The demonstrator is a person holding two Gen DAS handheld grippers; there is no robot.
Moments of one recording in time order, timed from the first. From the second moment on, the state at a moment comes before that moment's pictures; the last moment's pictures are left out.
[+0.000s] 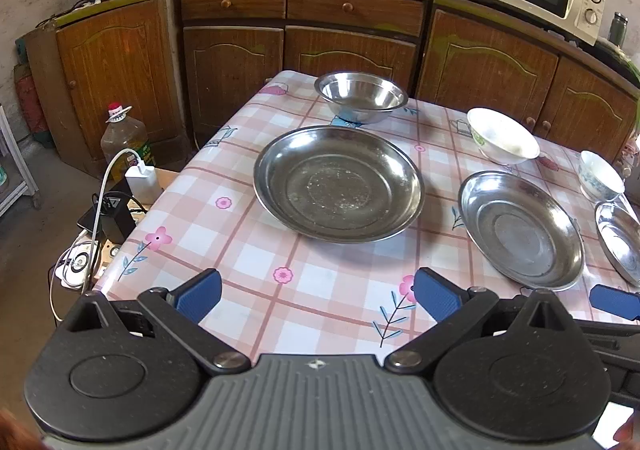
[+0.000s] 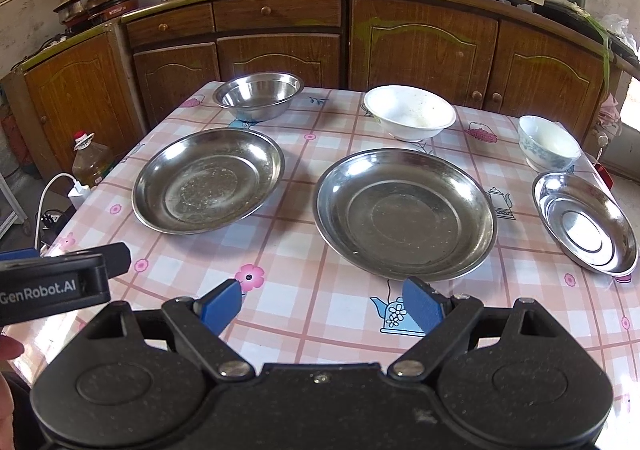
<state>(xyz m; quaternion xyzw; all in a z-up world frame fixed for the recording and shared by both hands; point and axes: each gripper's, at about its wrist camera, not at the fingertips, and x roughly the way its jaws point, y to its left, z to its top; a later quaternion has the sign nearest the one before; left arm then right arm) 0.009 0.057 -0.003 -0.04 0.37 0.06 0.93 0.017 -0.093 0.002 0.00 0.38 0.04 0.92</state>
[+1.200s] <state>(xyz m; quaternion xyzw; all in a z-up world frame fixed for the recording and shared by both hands) 0.087 0.115 -0.014 -0.05 0.36 0.09 0.93 0.105 -0.037 -0.014 -0.02 0.38 0.07 0.92</state>
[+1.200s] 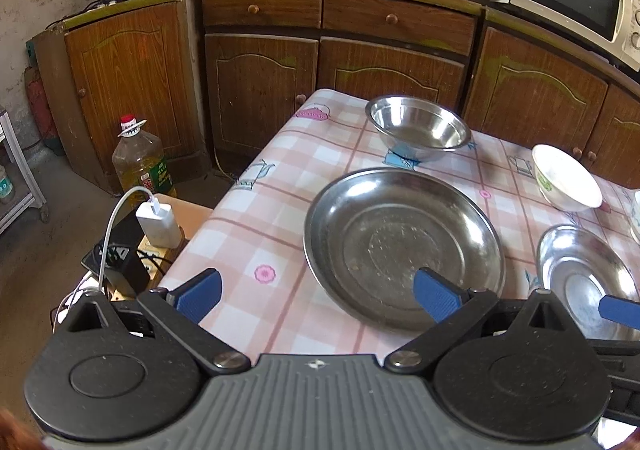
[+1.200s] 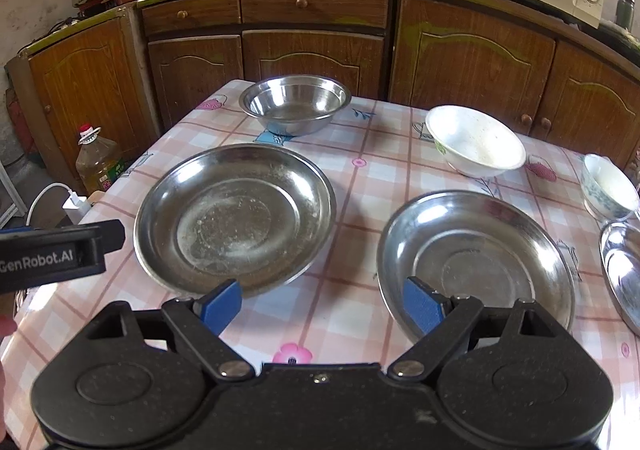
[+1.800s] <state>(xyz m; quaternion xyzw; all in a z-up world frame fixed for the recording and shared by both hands) 0.163 0.160 -0.053 -0.04 0.39 0.11 0.91 0.209 -0.031 -0.061 -0.03 0.39 0.11 0.91</state>
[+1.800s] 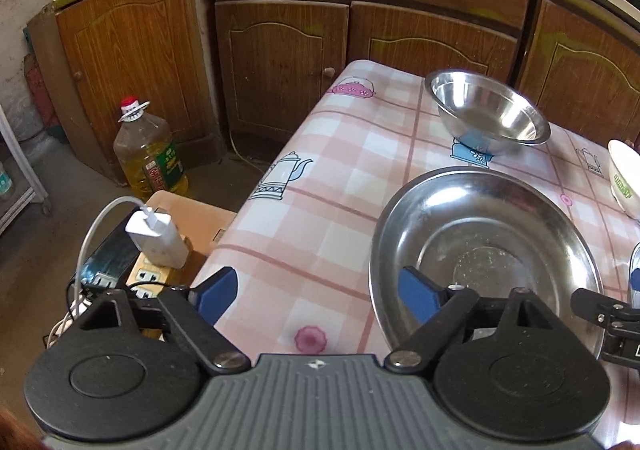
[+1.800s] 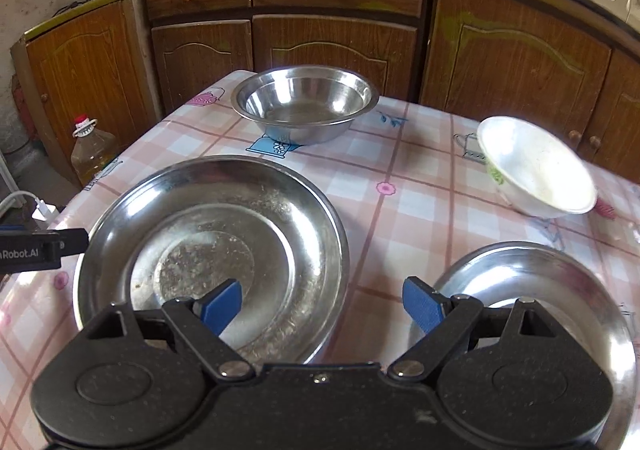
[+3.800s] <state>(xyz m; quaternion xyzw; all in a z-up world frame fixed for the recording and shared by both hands) 0.054 0.115 0.015 -0.03 0.32 0.04 0.95 0.083 -0.077 0.016 0.02 0.31 0.14 0.94</state>
